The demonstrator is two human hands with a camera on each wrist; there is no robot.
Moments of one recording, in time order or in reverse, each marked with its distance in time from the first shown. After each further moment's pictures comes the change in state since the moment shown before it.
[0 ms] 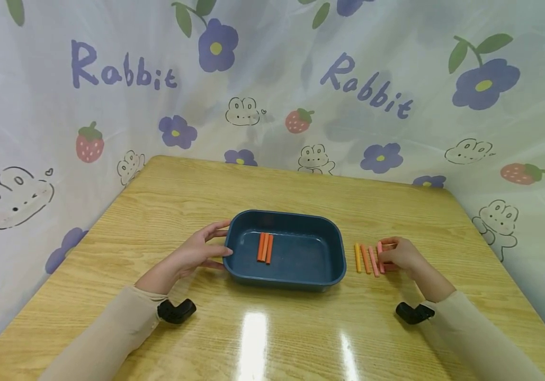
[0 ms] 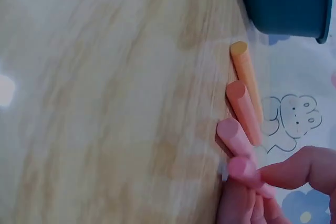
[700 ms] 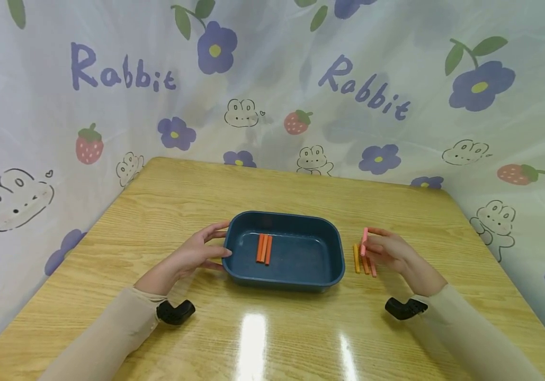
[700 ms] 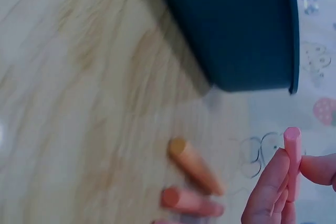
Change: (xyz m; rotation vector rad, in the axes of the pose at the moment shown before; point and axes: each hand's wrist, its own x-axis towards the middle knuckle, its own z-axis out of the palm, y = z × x) left_hand 0.000 -0.001 0.001 0.011 0.008 0.002; right_hand 0.001 -0.025 0.010 0.594 -0.161 -0.006
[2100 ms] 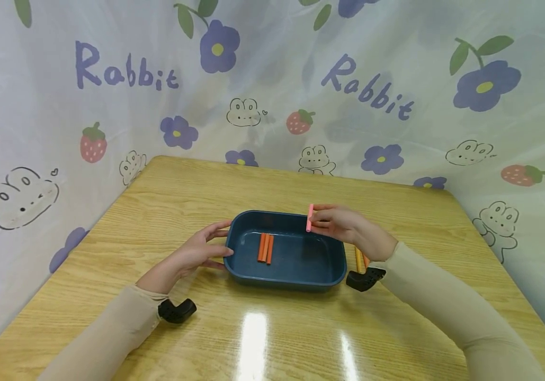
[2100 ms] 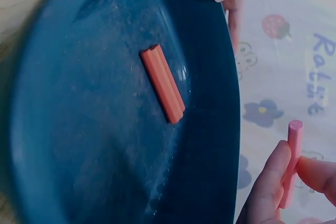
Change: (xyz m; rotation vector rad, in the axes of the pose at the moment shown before) left_hand -0.002 0.005 0.000 0.001 -0.008 -0.004; right_hand 0.036 -0.053 0.118 0.042 -0.156 0.095
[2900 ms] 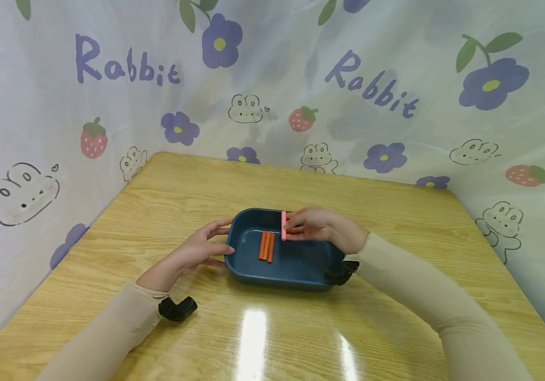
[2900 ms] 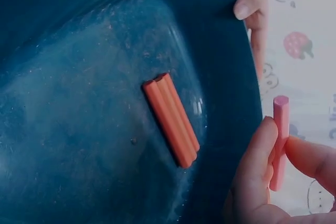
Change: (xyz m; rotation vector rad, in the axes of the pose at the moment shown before) left_hand 0.002 -0.003 -0.003 -0.015 -0.009 0.001; right_hand 0.034 0.008 0.041 -0.105 -0.112 0.160
